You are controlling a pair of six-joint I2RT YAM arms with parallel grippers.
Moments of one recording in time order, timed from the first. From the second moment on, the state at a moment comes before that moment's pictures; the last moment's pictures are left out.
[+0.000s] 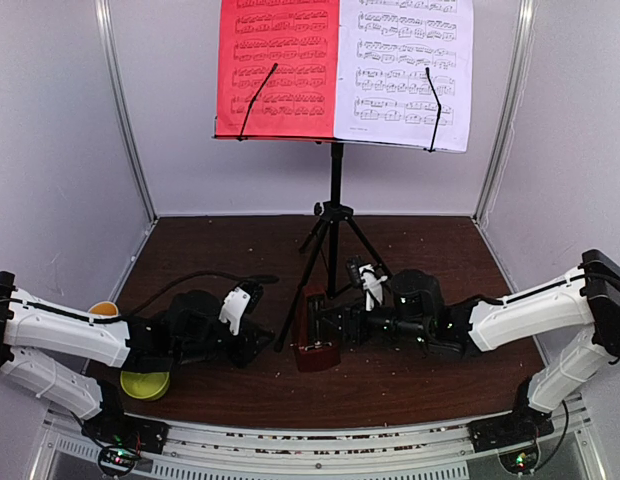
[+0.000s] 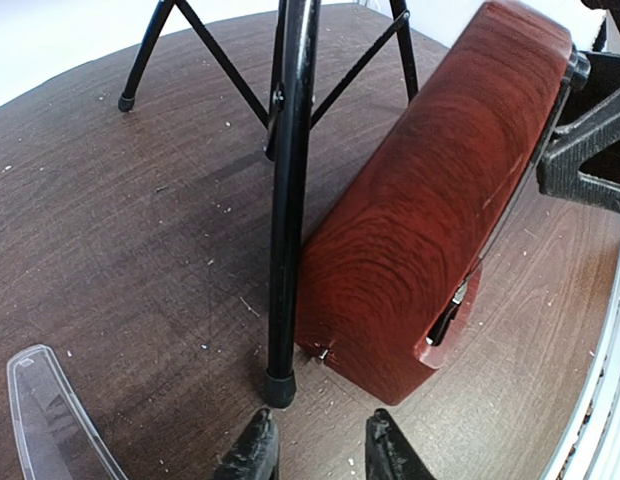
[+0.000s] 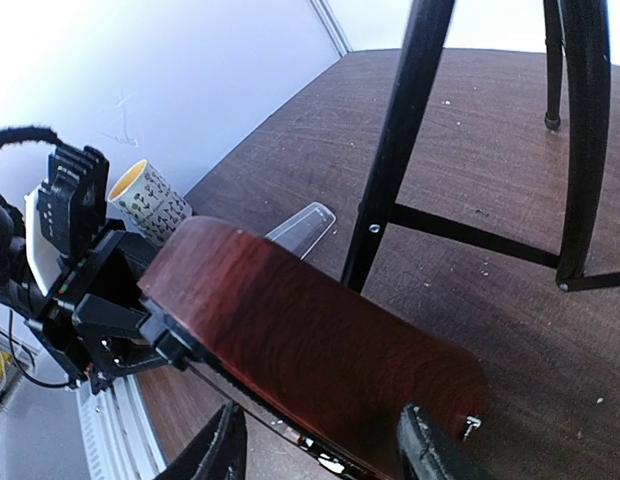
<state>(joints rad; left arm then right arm) -1.06 1.25 0.49 0.24 -0.16 -0.29 1.01 1.50 0.67 0.51 -0.02 0.51</state>
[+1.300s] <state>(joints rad) -1.06 1.25 0.49 0.24 -0.18 -0.27 1.02 1.50 0.68 0.53 -0.04 0.52</state>
